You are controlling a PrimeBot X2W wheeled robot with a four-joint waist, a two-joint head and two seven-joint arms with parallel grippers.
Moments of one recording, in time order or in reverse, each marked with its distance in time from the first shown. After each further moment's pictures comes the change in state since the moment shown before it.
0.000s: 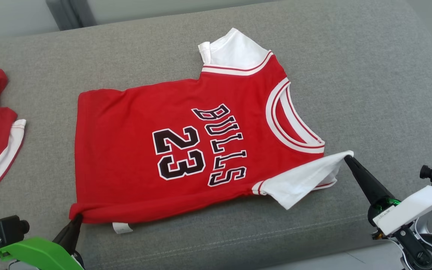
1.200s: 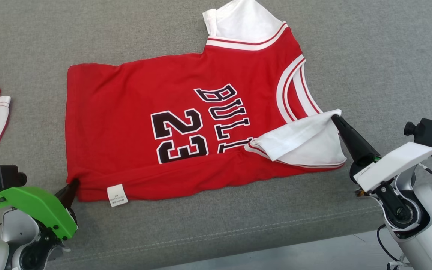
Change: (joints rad) left arm -0.253 0.035 -0.026 0.106 -0.012 0.033 0.204; right arm -0.251 0.063 0.041 0.145 -0.079 -0.034 0.012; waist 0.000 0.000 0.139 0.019
